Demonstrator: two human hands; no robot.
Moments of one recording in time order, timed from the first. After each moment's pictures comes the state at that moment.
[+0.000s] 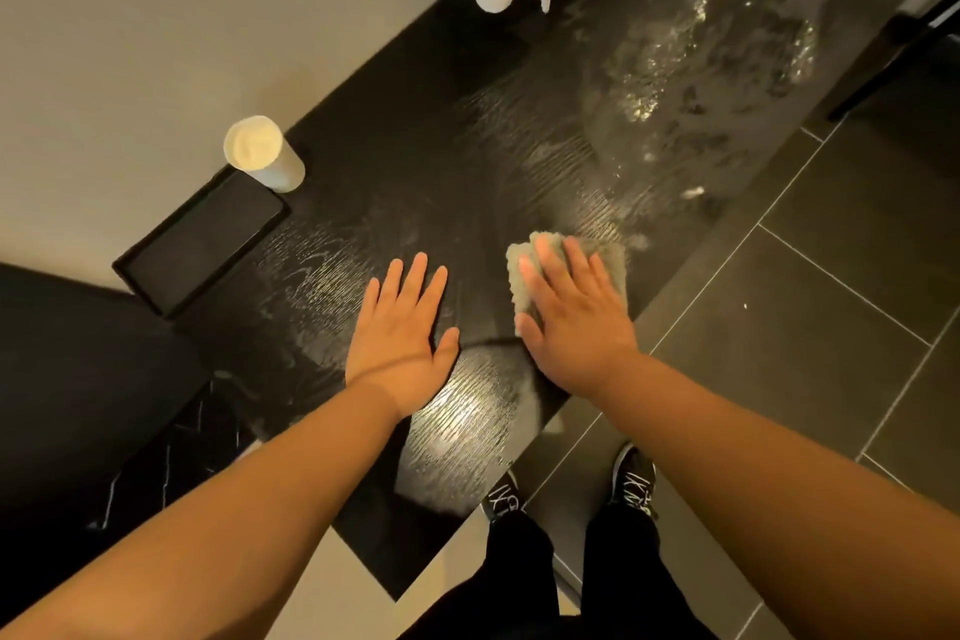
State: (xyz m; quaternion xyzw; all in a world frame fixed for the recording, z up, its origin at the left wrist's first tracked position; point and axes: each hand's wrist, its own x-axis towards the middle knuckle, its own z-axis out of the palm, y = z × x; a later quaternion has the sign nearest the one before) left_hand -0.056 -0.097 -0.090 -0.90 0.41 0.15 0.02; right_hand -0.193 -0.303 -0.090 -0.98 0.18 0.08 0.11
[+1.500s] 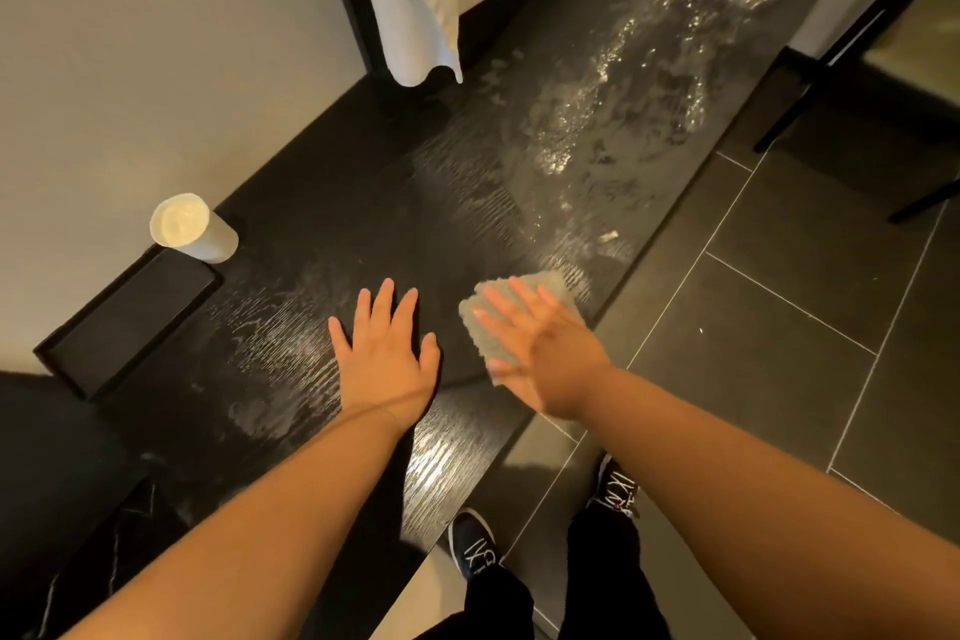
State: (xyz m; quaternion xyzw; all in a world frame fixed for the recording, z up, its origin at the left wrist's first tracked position) left_hand -0.072 -0.177 -0.094 -0.94 0.32 0.11 -0.08; right_hand -0.214 -0.372 -0.086 -0.99 0.05 0.06 0.08
